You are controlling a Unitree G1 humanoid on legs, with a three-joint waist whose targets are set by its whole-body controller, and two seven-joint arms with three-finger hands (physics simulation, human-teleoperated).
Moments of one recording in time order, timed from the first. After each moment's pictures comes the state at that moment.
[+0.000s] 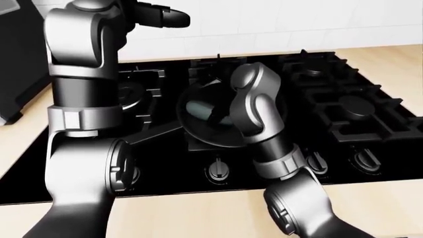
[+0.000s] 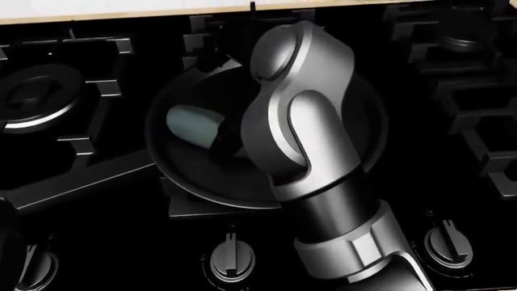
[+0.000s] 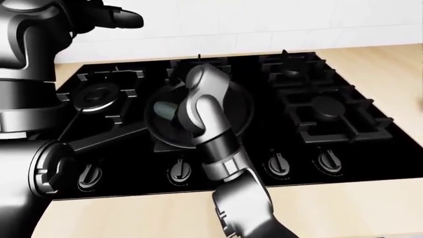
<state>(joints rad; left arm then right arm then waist) -1.42 0.37 0.13 0.48 -0.02 0.89 -0.04 -1.15 0.09 0.12 0.34 -1.13 0.80 0.99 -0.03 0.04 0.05</state>
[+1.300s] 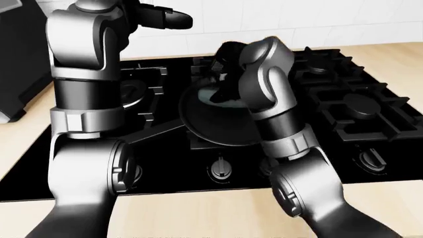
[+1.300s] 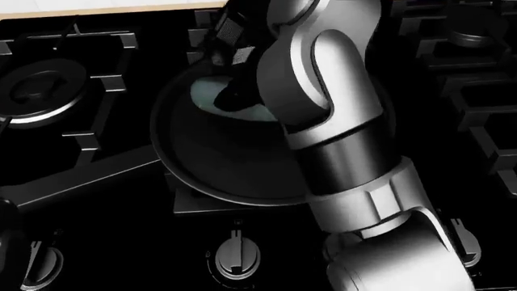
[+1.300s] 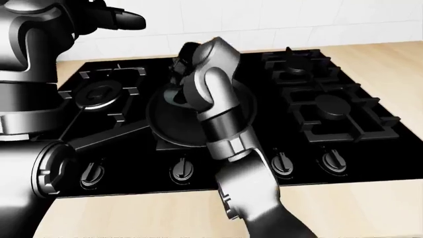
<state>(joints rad) -1.41 0.36 0.12 0.45 -0.02 0.92 -0.04 -1.30 0.03 0.05 0.46 -1.05 0.82 1.03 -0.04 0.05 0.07</state>
